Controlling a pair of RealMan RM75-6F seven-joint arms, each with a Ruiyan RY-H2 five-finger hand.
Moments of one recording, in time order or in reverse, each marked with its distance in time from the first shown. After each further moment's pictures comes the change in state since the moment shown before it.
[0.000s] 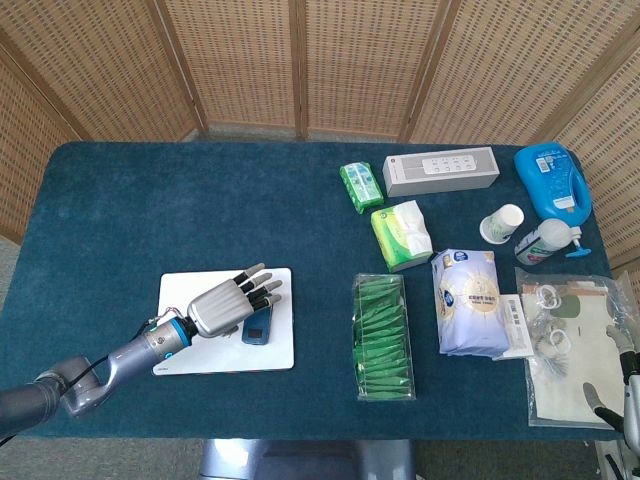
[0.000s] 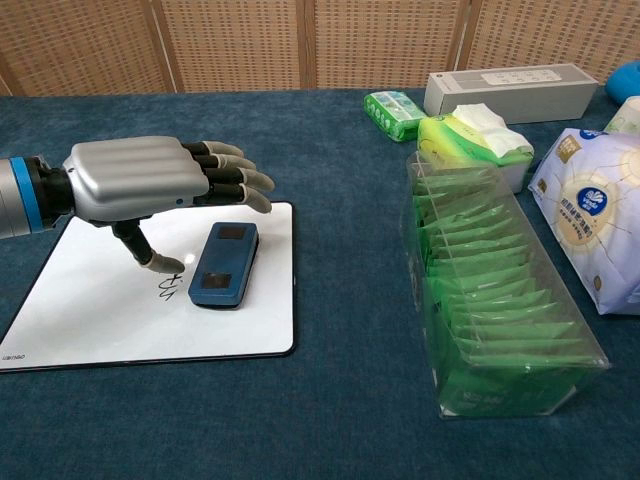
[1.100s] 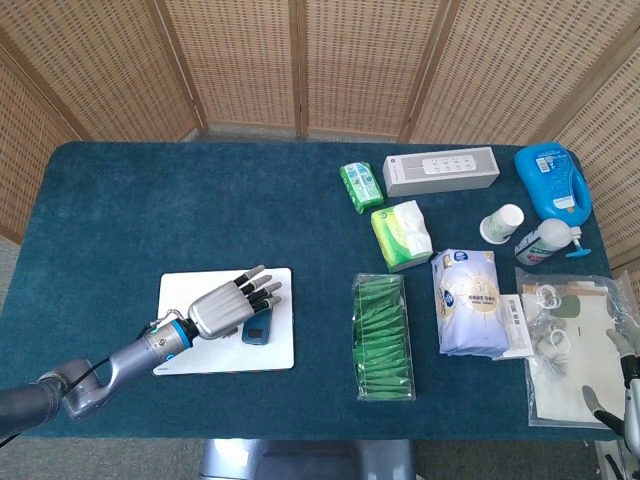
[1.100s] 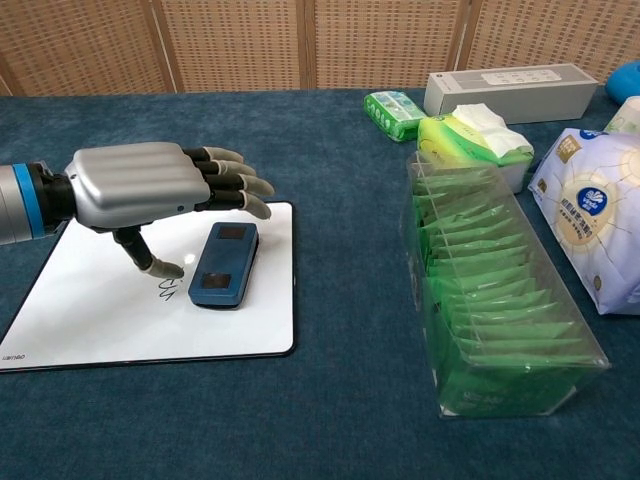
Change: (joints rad) left arm -0.022 -0.006 0.043 -0.009 -0.049 0.011 0.047; right arm -0.013 -0.015 0.000 0.030 -0.002 0.000 0.049
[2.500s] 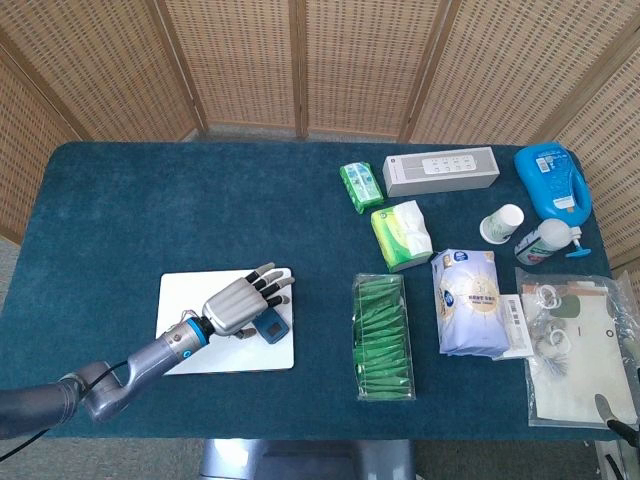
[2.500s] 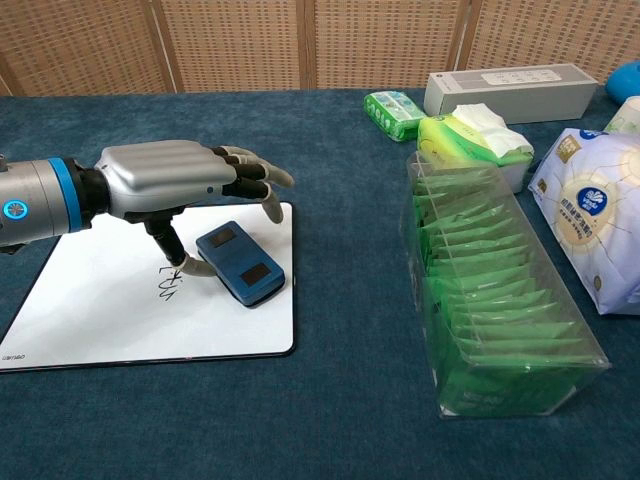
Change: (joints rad) left arm -0.028 -0.021 -0.048 -0.085 -0.167 -0.070 -0.070; right arm -0.035 -0.001 0.000 0.030 0.003 0.024 0.046
